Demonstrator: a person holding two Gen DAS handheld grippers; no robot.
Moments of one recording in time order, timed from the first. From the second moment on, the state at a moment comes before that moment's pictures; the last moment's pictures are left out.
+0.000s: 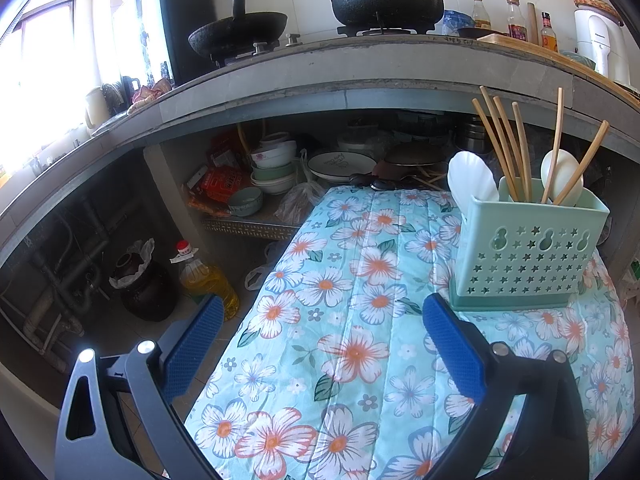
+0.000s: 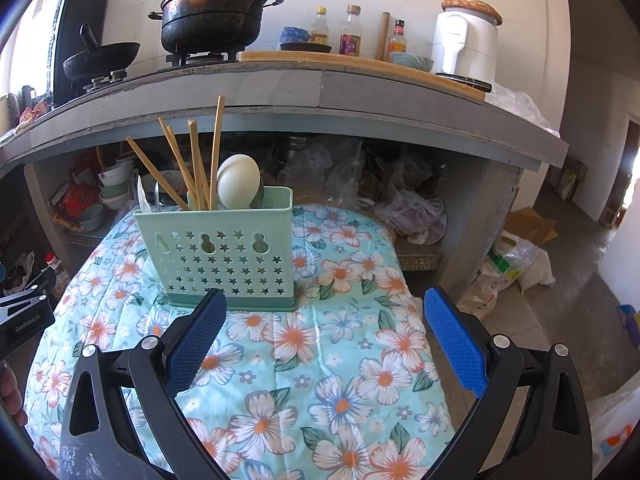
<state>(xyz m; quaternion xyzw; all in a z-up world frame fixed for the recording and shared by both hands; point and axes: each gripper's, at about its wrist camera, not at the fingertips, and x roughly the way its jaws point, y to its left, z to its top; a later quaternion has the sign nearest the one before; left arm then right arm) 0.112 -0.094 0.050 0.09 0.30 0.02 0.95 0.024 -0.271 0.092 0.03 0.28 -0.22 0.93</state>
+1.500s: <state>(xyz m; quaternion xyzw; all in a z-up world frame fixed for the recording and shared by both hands) 0.112 -0.093 0.049 0.09 0.30 0.02 0.95 0.024 -0.270 0.092 0.03 0.28 -0.22 0.94</state>
